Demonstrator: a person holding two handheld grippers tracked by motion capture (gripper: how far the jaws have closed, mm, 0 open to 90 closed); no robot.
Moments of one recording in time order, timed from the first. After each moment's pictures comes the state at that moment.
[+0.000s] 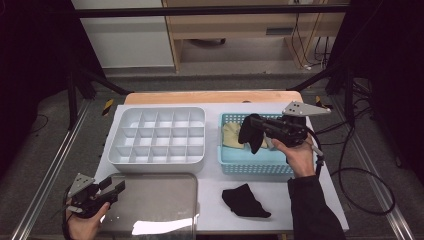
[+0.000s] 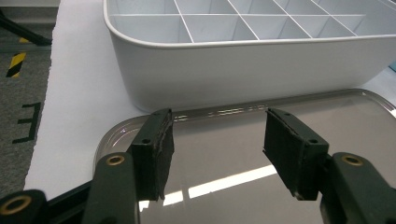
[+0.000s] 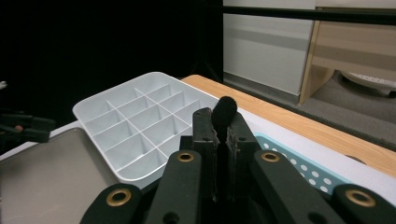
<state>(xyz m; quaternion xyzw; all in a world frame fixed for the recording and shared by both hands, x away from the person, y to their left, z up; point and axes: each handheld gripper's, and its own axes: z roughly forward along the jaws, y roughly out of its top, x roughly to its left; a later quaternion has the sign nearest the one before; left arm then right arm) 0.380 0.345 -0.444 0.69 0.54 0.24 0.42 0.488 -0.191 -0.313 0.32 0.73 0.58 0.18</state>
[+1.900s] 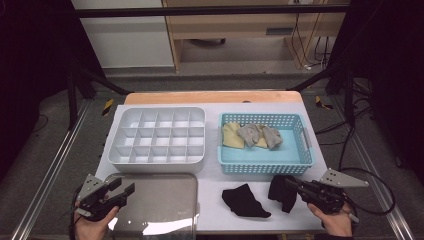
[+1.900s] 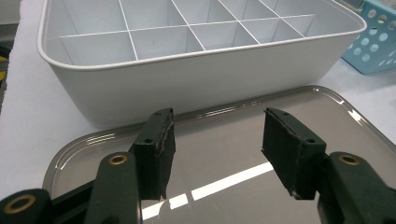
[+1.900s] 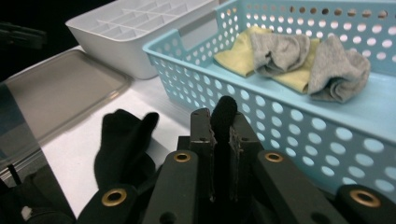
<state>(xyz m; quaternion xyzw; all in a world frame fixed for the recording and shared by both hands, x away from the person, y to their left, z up) 0.370 0.315 -0.432 0.72 0.50 0.24 0.43 0.379 -0.280 -0.431 0.38 0.74 0.53 0.15</state>
